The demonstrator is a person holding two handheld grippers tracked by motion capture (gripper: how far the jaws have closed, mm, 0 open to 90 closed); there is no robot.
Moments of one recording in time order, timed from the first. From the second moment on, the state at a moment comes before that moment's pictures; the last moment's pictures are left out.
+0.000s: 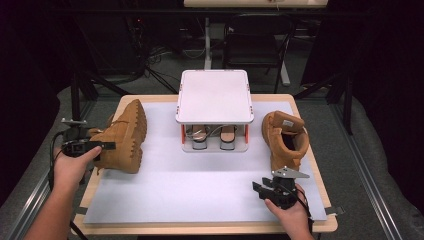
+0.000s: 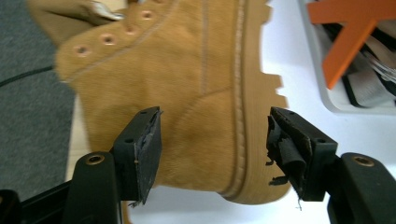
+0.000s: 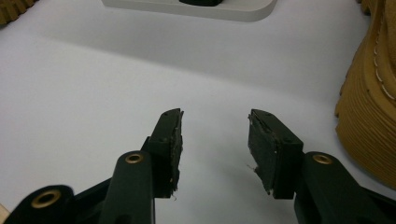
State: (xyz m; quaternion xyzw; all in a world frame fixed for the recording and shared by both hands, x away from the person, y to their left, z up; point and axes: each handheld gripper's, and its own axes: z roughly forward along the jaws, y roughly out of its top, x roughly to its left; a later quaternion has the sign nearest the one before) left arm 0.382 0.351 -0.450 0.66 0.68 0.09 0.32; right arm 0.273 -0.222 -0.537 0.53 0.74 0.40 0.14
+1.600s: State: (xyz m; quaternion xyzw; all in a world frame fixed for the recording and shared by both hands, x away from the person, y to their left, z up) left arm 0.419 0.378 -0.469 0.63 0.73 0.03 0.26; right arm 0.274 -0.221 -0.538 0.52 0.74 0.40 0.14
